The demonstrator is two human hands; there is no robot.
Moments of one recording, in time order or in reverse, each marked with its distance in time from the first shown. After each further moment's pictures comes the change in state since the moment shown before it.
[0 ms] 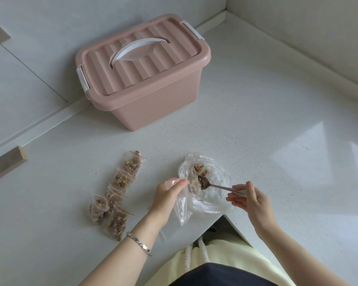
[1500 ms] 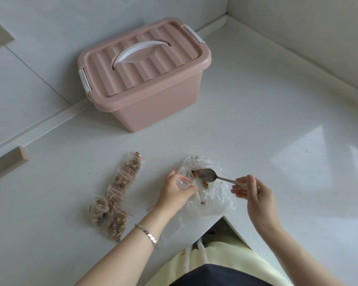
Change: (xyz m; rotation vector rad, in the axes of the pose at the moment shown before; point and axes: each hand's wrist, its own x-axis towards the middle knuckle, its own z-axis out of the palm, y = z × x) left_hand 0.017 0.001 0.012 0.470 -0.036 0.124; right_hand -0.004 -0.023 0.006 -0.204 0.116 -0.204
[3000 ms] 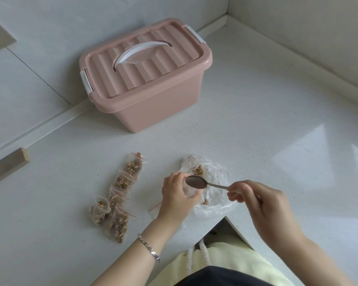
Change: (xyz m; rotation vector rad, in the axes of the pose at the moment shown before) left_hand -0.017 0.000 0.005 0.171 0.232 0.315; right_hand -0.035 -0.062 -0.015 -0.295 -0.211 -0.516
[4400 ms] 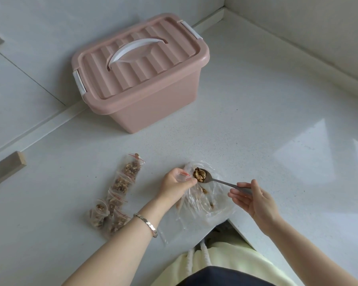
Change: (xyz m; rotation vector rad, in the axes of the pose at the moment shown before) left_hand 0.038 -0.007 -0.004 -0.343 -0.246 -0.386; right_hand 0.008 0.093 0.028 0.915 0.117 0.914
